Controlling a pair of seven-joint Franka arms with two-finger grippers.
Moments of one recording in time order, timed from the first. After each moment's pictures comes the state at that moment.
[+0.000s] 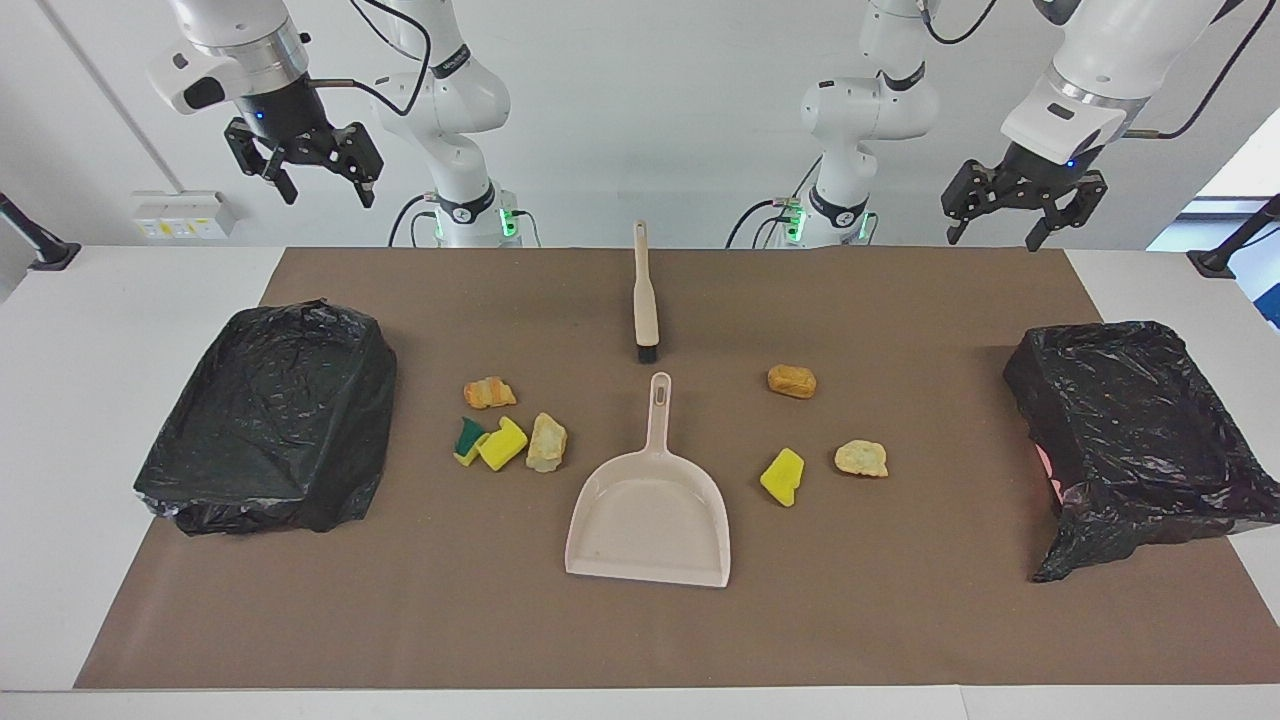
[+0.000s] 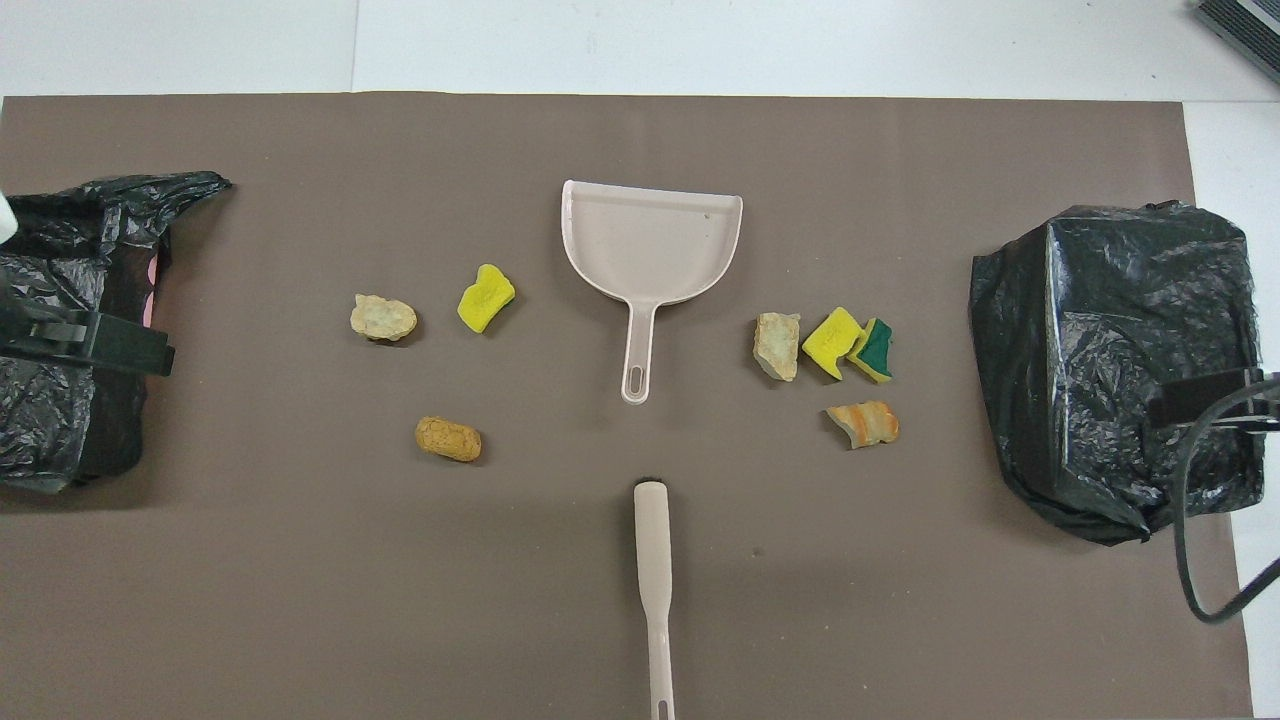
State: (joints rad) left arm -0.11 -0.04 -0.03 -1.51 -0.01 1.46 0.06; right arm 0.06 -0.15 -0.06 -1.61 -0.02 1.41 0.07
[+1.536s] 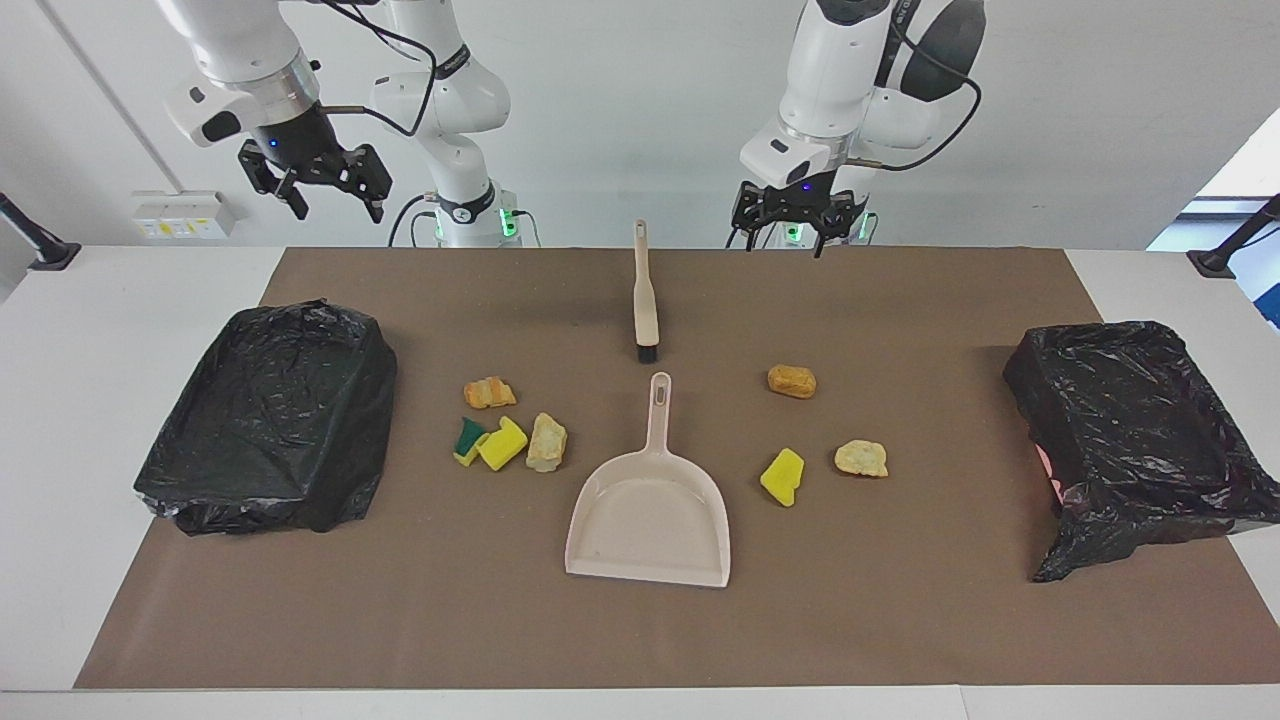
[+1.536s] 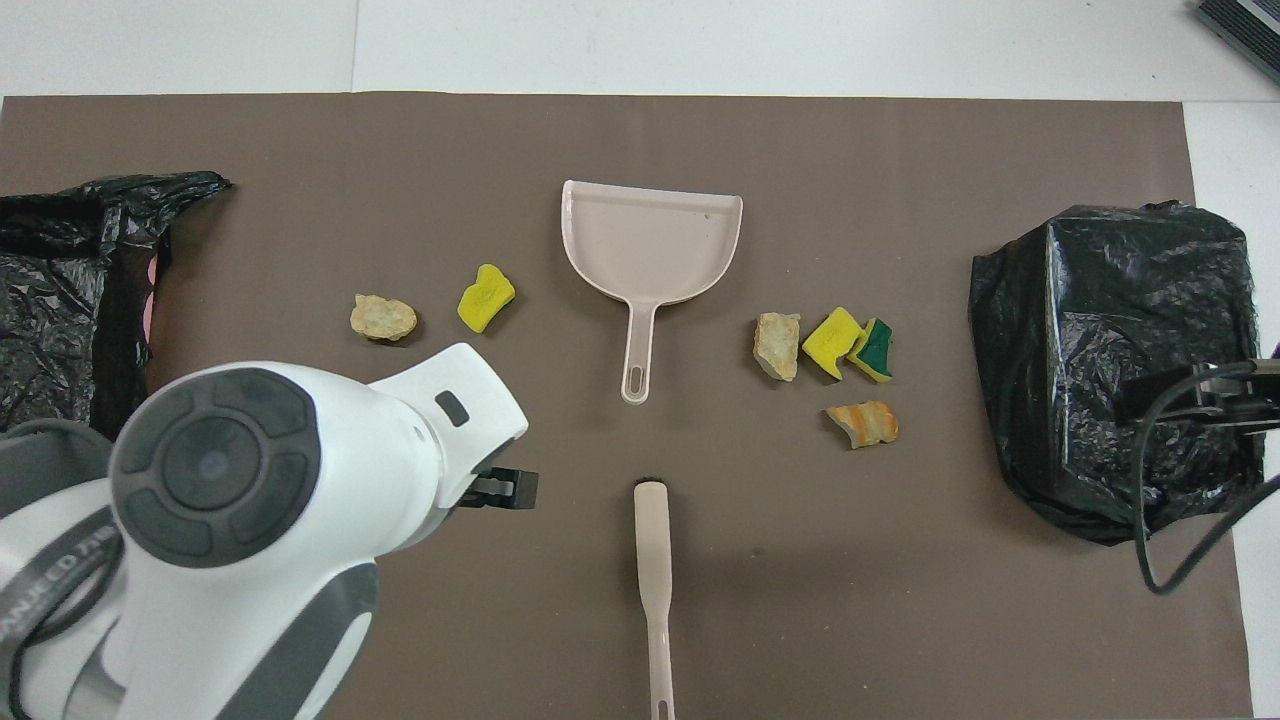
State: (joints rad) left arm -0.57 -0.15 -0.04 -1.91 -0.02 1.74 -0.41; right arm 0.06 -0.11 -0.05 -1.65 -0.01 1.44 0.07
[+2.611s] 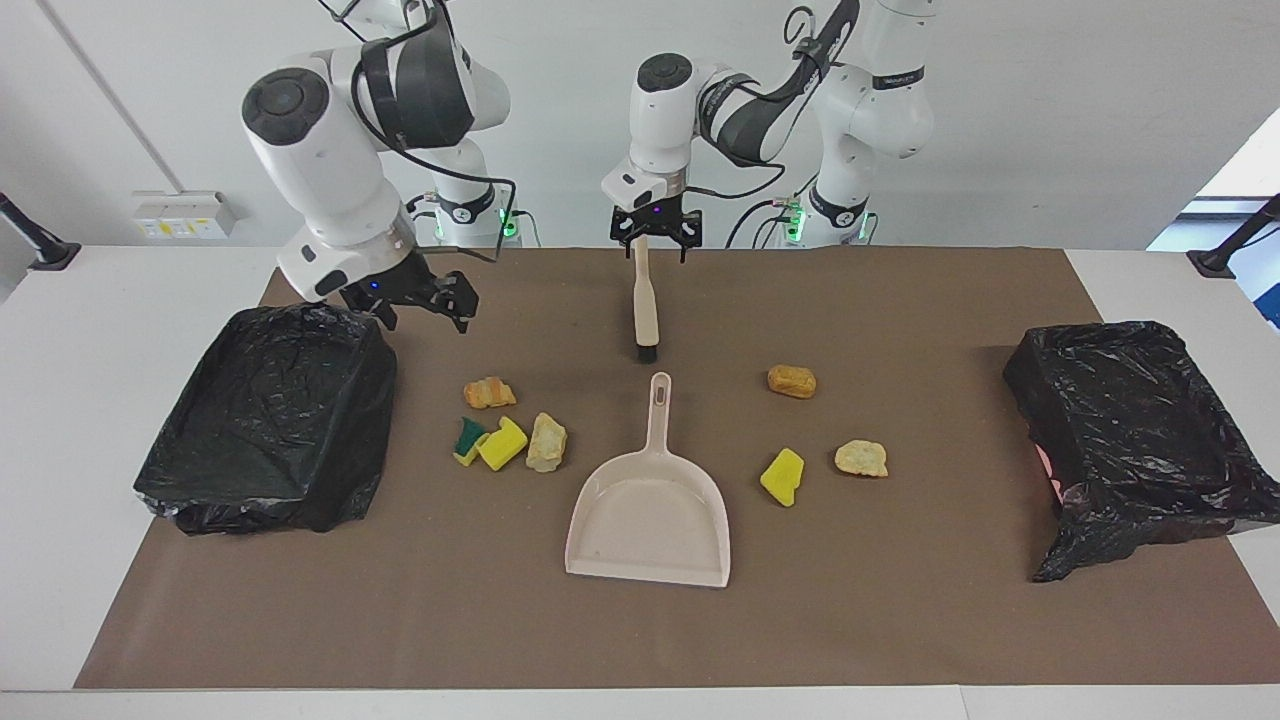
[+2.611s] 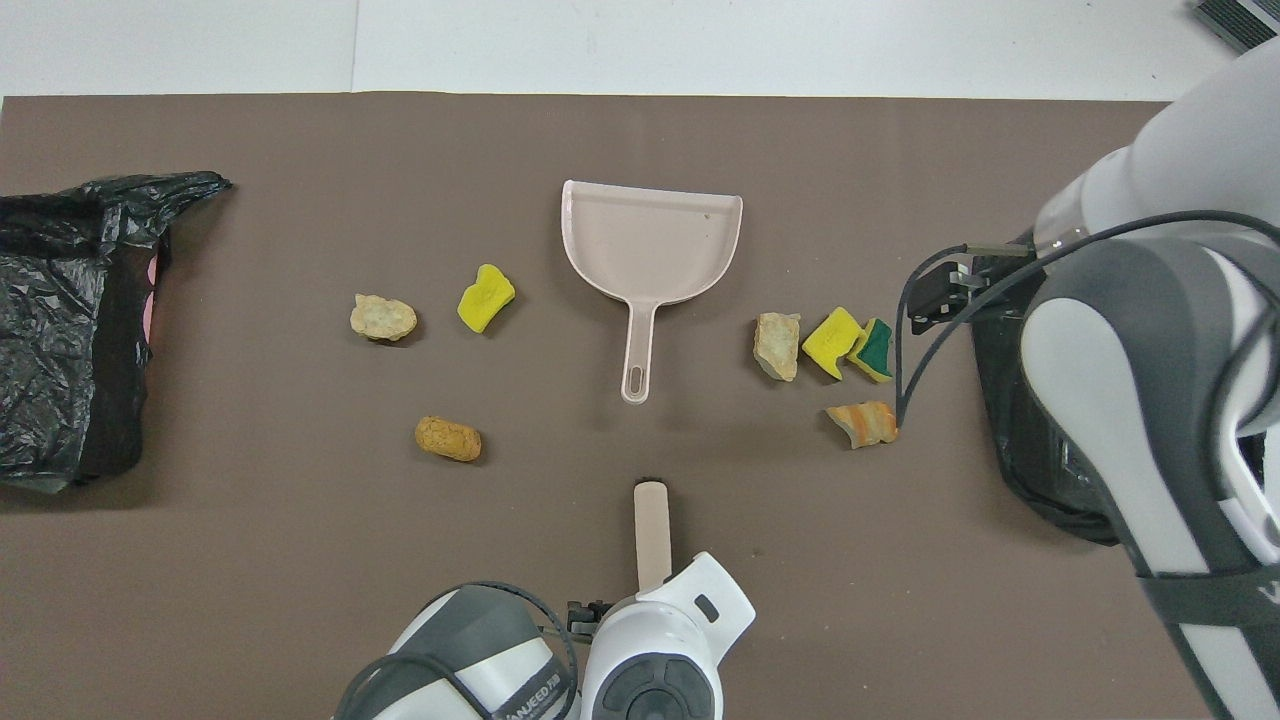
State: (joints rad) left arm -0.97 -0.05 -0.05 -2.24 -0.06 2.17 -0.81; right arm 0.19 0.21 -0.04 -1.54 0.09 1.63 0.29
